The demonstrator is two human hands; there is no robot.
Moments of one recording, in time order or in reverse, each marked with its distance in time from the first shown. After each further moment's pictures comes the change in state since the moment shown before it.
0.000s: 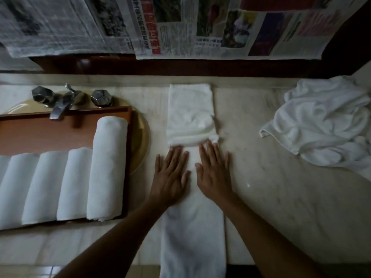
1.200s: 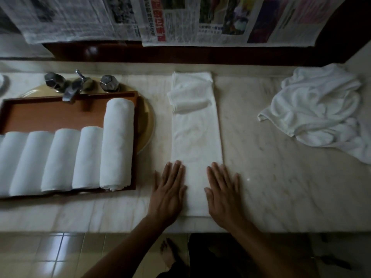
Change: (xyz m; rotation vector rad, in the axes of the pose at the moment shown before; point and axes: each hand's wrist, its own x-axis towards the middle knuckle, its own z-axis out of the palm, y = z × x) left_hand -0.118 0.018 0.022 -0.144 0.017 -0.025; right_hand -0.138 0.000 -0.029 -0.041 -0.170 -0.024
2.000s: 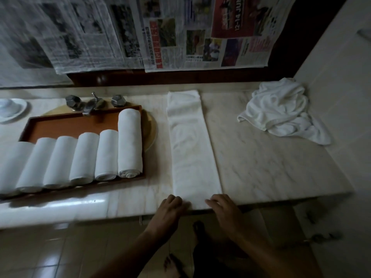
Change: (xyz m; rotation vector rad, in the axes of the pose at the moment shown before) left_hand -0.107 -0.003 -0.019 0.025 -0.089 0.367; right_hand -0.115 -0.018 0.007 0.235 0.122 -0.182
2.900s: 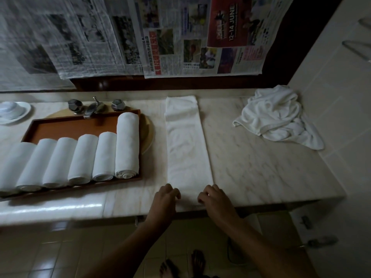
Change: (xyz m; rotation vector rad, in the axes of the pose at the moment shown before) left_hand 0.027 0.013 -0.011 -0.069 0.128 -0.302; right_hand 0.038 -0.019 -0.030 -0.101 -0.088 0.011
